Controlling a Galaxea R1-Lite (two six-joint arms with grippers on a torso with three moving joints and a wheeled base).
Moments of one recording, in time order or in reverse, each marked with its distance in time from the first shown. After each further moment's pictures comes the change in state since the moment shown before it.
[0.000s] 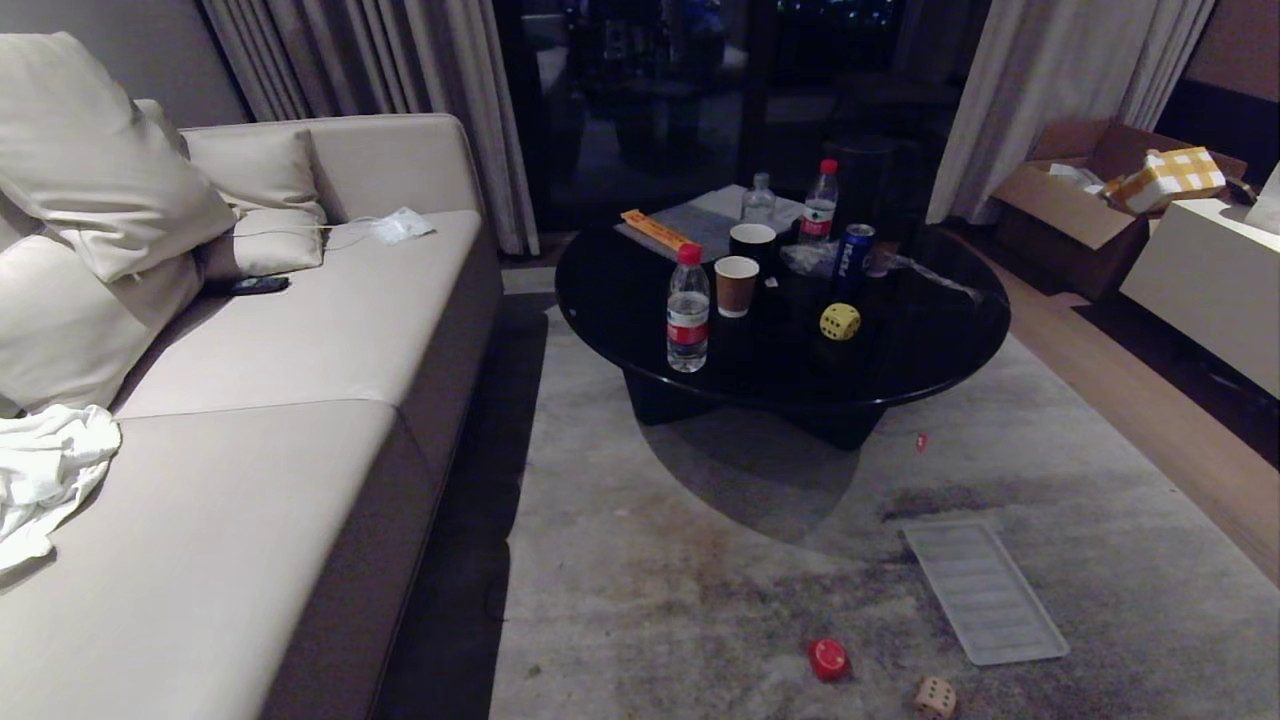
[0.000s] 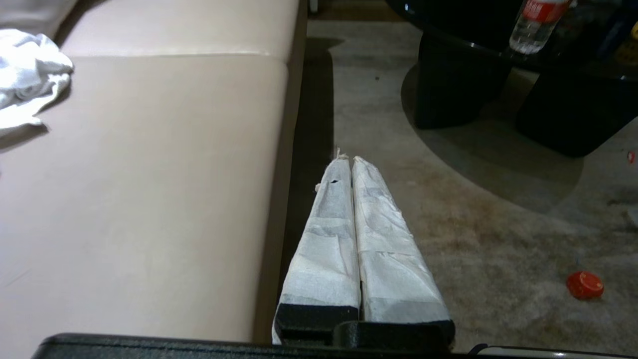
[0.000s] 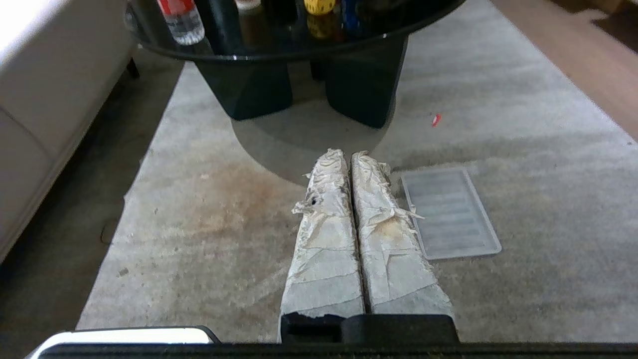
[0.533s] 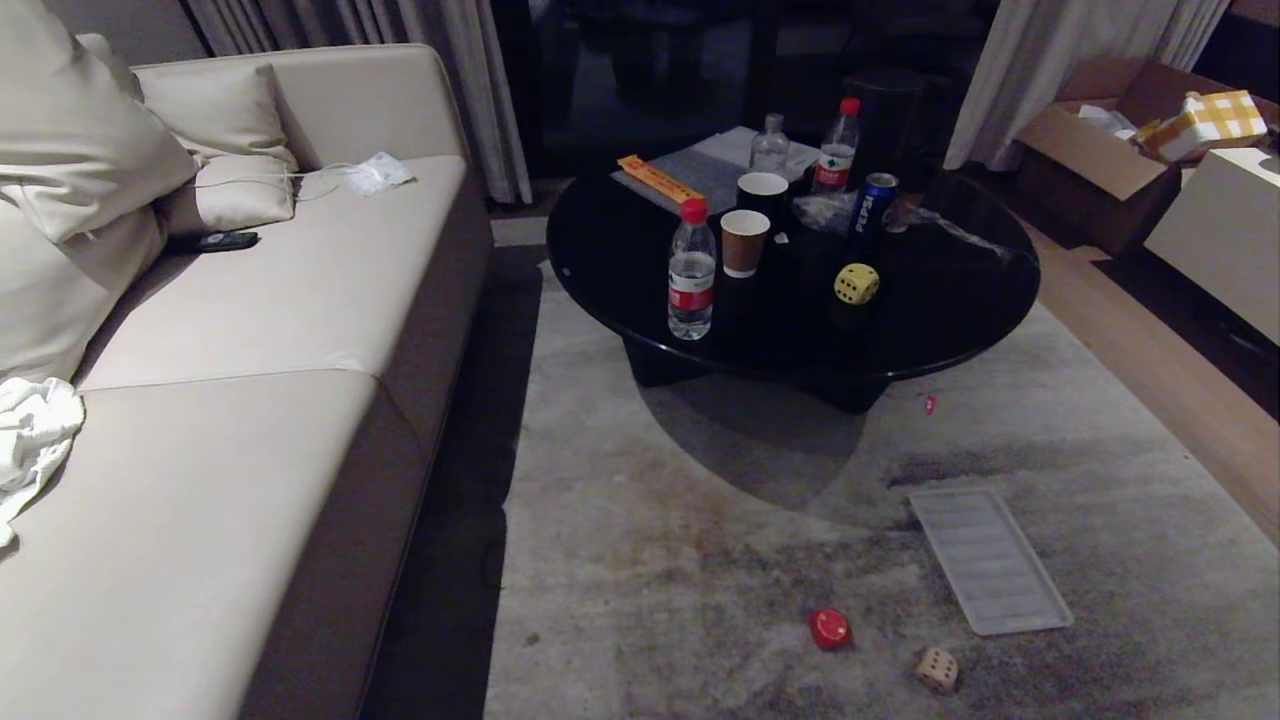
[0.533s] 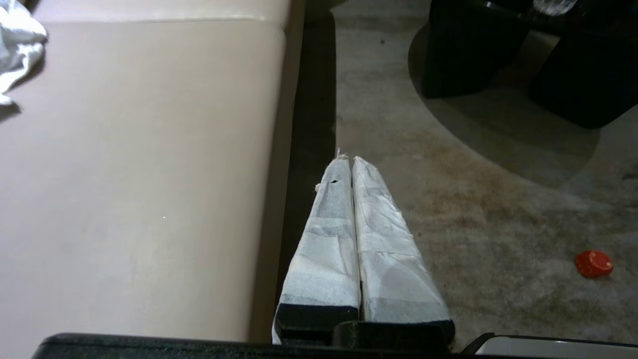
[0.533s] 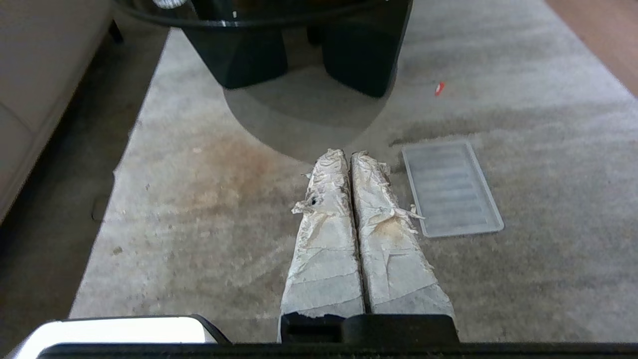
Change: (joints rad) left arm 0.000 0.000 0.000 -0.001 0.000 0.002; right arm 0.000 0.000 0.000 -0.002 0.001 -0.005
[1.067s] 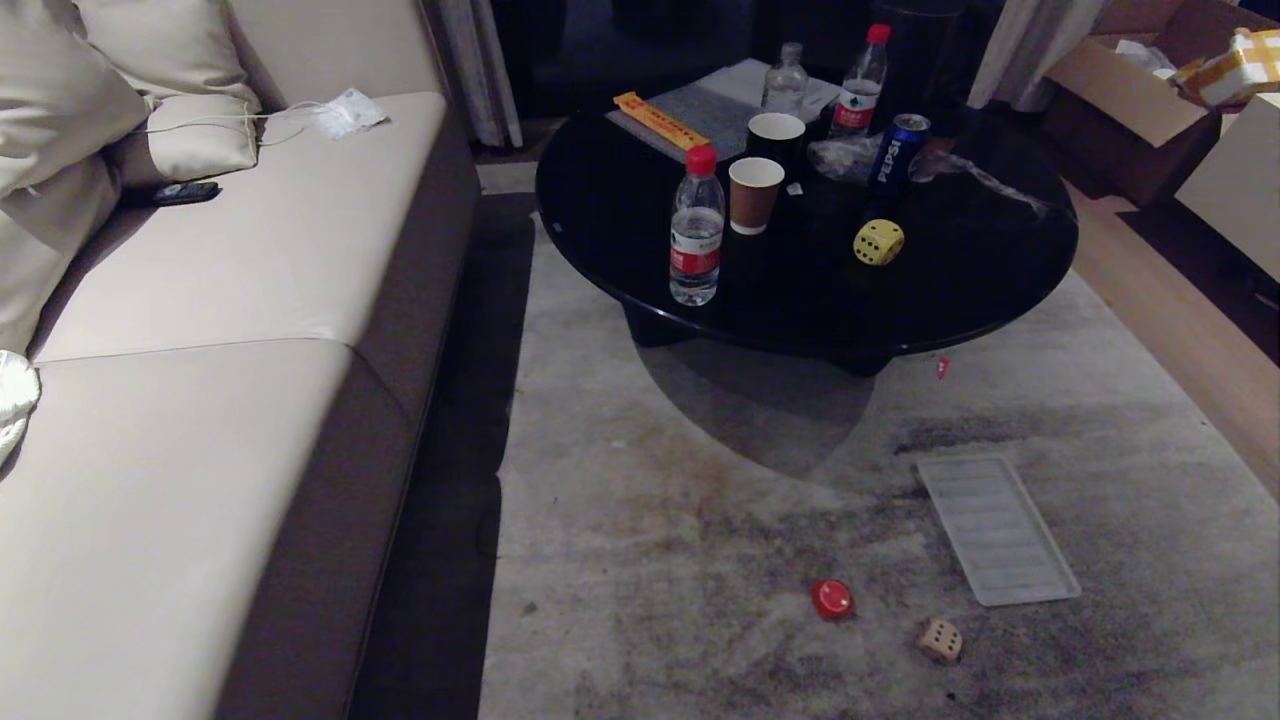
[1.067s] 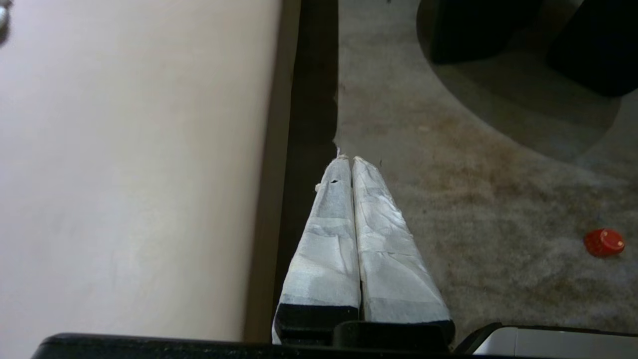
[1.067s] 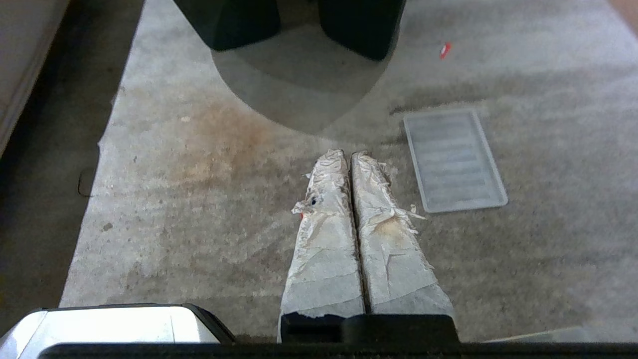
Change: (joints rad) left arm 0.000 0.000 0.000 0.000 0.000 -0.001; right arm 0.000 0.000 0.000 0.001 0.002 -0.001
